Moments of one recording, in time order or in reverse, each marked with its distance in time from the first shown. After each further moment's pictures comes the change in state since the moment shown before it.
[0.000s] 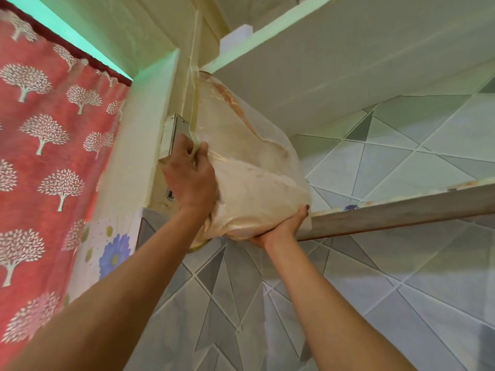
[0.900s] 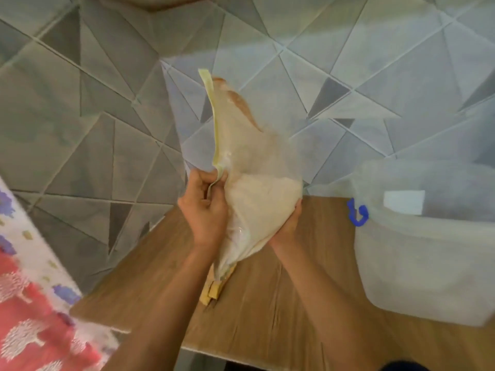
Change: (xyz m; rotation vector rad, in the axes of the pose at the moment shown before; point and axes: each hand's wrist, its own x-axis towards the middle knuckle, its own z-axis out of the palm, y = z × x) left_hand -0.414 0.152 -0.116 -0.081 -0.519 -0.711; right_hand -0.321 -0.093 -0.378 -0.102 0.700 -0.069
